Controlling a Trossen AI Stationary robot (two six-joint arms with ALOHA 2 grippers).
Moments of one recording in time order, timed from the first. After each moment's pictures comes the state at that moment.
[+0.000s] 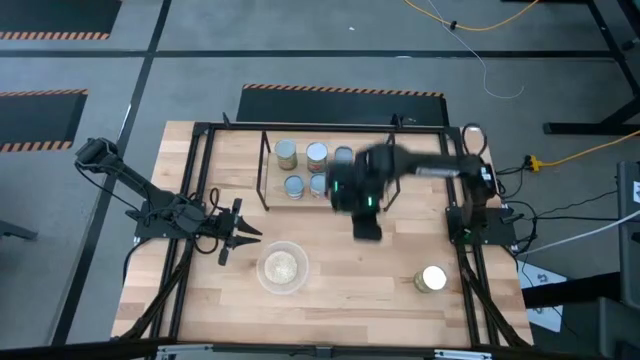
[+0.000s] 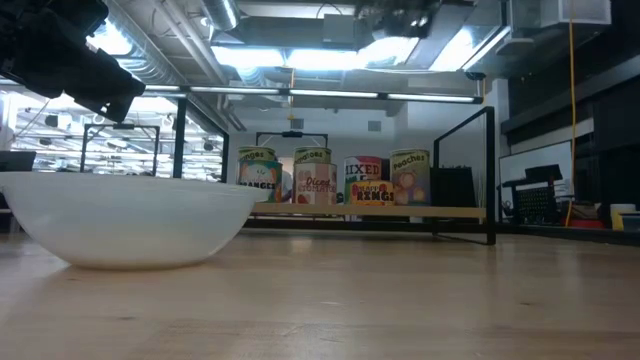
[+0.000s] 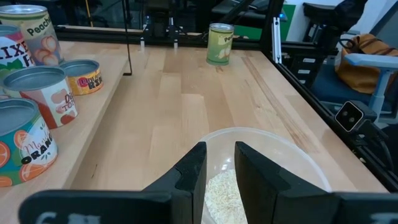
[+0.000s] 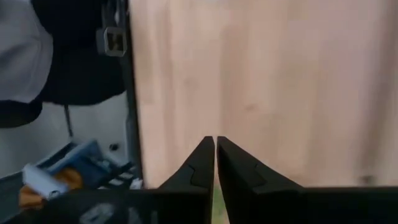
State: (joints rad) left arm -0.52 0.63 0.13 0.28 -0.40 -0.21; right arm 0.02 1.93 2.07 -1.57 -0.48 0.09
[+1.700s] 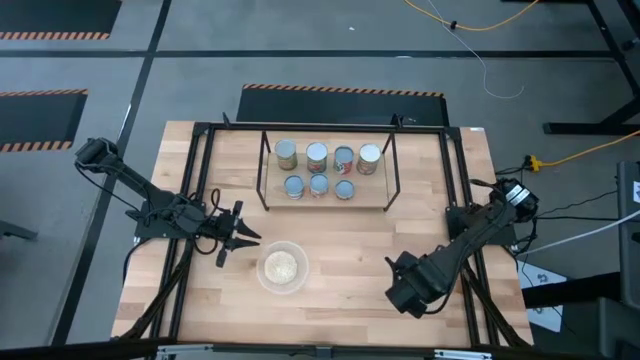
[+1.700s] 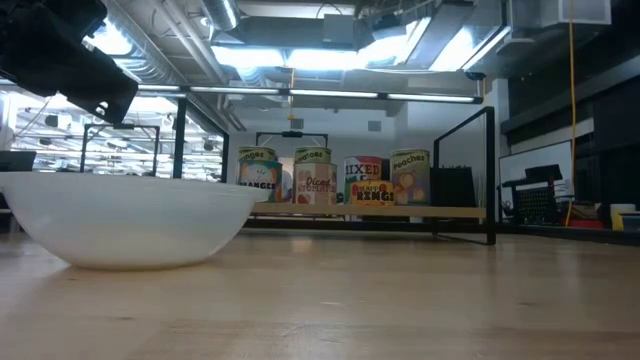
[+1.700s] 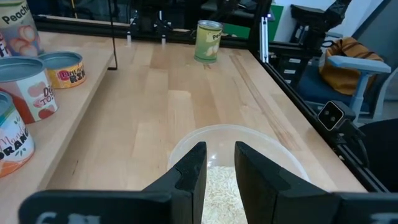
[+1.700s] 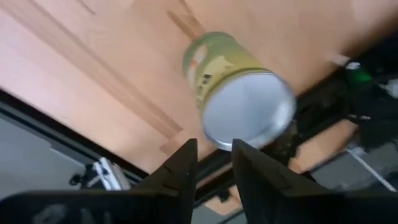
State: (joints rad) left arm -0.52 0.63 0.13 0.28 -0.35 -0.25; right arm 0.70 1.75 1.46 -1.50 -0.24 1.35
